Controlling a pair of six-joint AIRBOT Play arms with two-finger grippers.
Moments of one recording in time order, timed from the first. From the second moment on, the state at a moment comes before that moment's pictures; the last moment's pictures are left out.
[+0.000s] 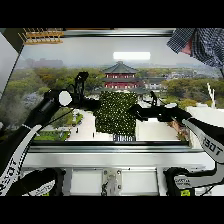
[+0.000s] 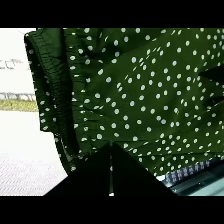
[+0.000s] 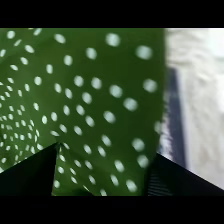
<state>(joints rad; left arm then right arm) -0.42 -1.25 1.05 1.24 -0.91 -1.64 0.12 -1.59 0.79 -0.26 0.82 0.99</state>
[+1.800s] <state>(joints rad) -0.42 -1.25 1.05 1.24 -0.97 -1.64 -0.83 -1.19 1.12 -1.14 1.07 1.41</state>
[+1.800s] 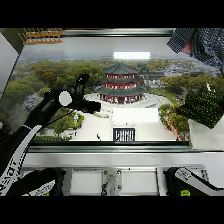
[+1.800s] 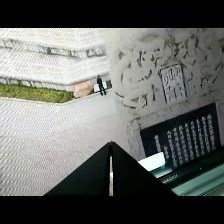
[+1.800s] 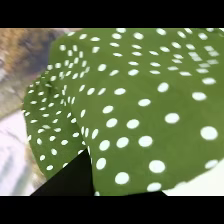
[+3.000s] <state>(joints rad) -0.42 -1.25 1.05 1.24 -0.97 -1.63 -0.59 -0.78 0.86 -1.39 1.20 1.48</state>
